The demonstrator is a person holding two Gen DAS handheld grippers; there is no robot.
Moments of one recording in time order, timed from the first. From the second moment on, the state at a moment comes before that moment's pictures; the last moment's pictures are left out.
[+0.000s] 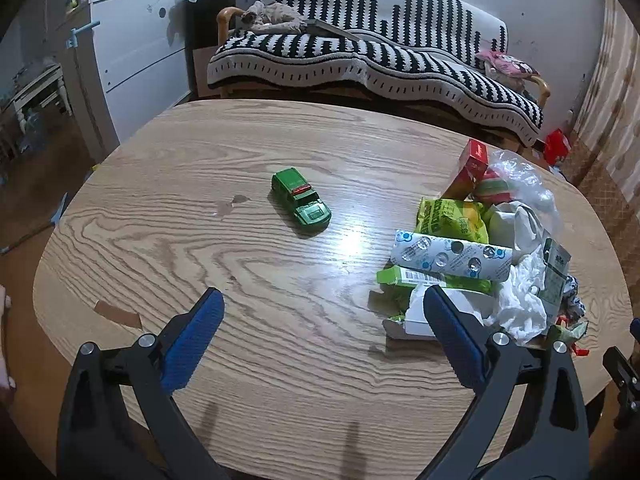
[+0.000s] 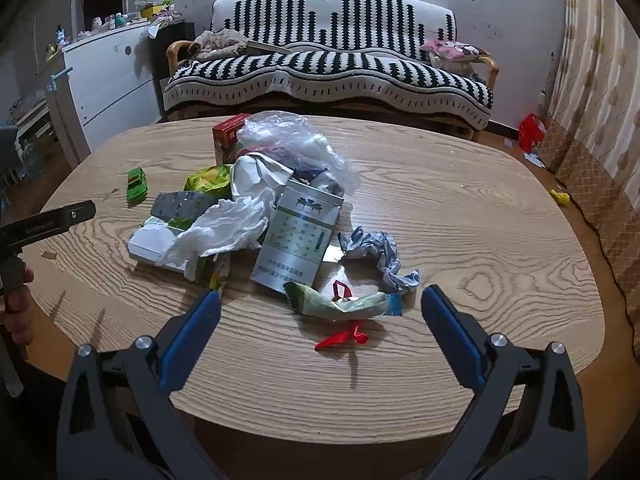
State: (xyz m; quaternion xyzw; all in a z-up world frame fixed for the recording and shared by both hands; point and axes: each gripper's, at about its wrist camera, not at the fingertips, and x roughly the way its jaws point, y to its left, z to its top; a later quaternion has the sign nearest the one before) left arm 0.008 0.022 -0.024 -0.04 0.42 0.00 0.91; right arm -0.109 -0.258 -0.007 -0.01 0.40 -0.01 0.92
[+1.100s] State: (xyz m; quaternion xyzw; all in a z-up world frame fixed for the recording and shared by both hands) left arm 0.007 0.017 -0.028 -0.04 0.43 0.00 0.90; right arm -0.114 -0.262 -0.004 0.00 0.39 -0.01 0.92
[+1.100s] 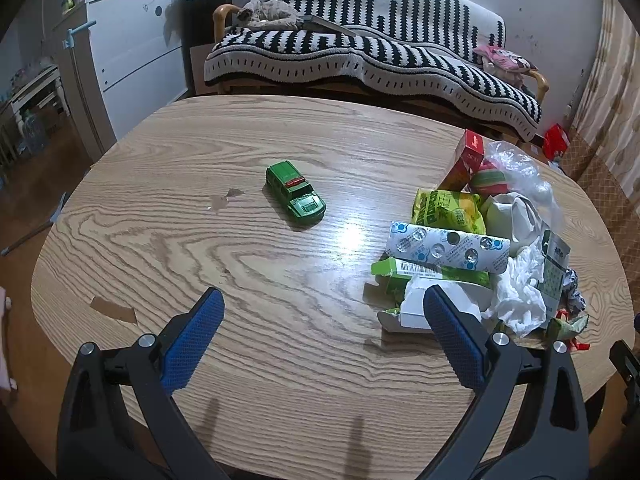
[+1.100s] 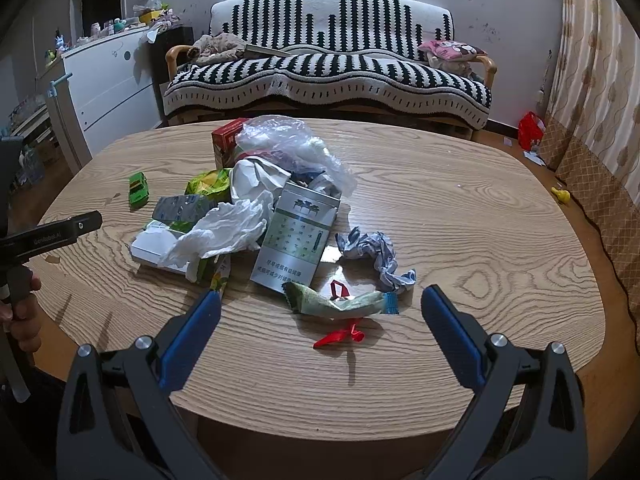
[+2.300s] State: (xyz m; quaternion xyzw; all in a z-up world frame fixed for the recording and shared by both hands) left arm 0.156 0.035 -0.069 -0.06 0.47 0.12 0.87; right arm -0.091 -0.306 -0.012 0.03 0.42 -0.04 0.91
